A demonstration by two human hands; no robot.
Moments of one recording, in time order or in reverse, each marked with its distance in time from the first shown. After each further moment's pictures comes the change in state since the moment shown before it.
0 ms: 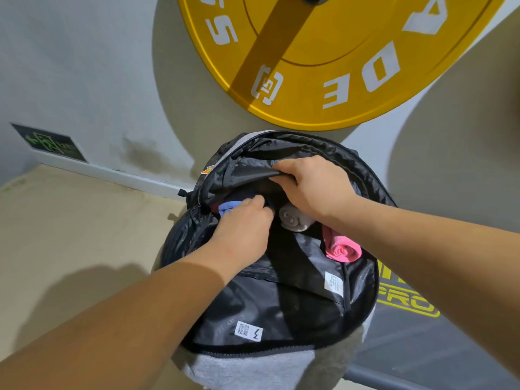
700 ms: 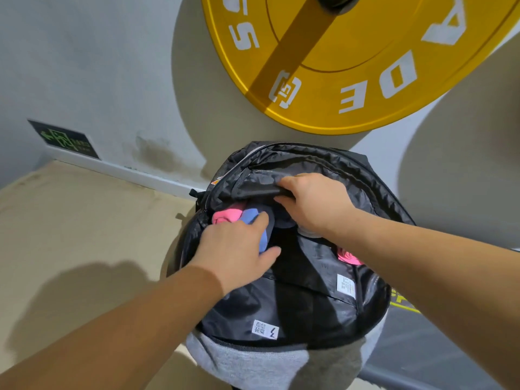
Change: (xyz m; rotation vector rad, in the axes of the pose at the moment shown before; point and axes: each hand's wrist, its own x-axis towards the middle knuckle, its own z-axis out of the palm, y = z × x) left_hand -0.058 -0.021 -0.017 0.062 0.049 -0.048; right_hand -0.003 -0.018 0.023 -0.163 -0.117 -0.048
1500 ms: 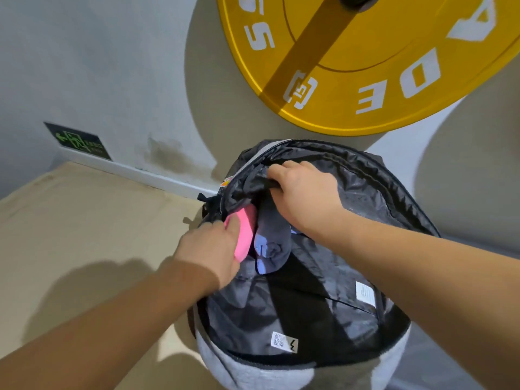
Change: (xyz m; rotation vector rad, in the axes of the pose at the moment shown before) left_hand -0.014 -0.045 -0.012 0.190 -0.304 -0.131; right_hand 0.021 -0.041 0.006 -0.056 0.190 0.002
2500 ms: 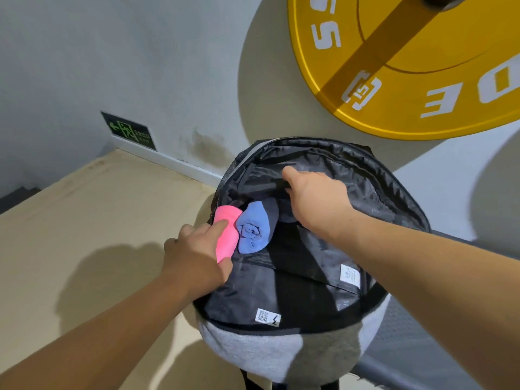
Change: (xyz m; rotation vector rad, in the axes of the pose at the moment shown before) left_hand -0.047 -0.083 0.059 -0.465 0.056 -0.309; right_hand 0.021 -0.059 0.024 -0.007 -0.172 -0.009
